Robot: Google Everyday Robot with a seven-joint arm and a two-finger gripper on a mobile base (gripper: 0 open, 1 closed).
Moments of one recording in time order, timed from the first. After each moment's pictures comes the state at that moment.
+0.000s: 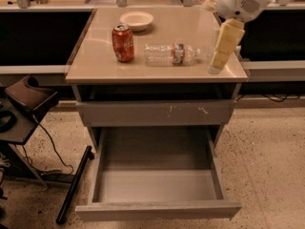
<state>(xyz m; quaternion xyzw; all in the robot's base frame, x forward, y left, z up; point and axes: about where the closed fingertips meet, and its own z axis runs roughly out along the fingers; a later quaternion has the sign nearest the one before) 0.571 -0.139 0.986 -0.68 0.70 0.02 0.22</state>
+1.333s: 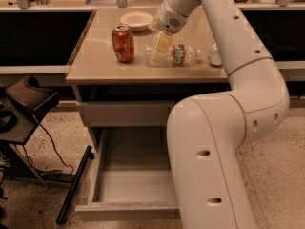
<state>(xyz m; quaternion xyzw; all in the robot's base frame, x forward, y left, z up) 0.745 -0.017 0.876 -0.70 0.66 0.14 0.23</state>
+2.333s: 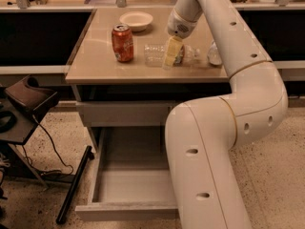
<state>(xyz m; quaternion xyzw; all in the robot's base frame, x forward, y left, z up) 0.773 -0.068 0.842 -0.67 0.72 0.08 0.20</state>
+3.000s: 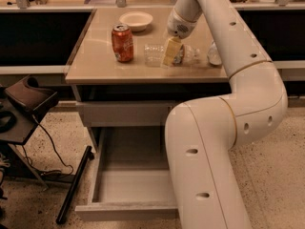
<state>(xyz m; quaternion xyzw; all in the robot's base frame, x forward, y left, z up) 0.773 -0.068 0.842 -0.67 0.72 0.08 0.20</state>
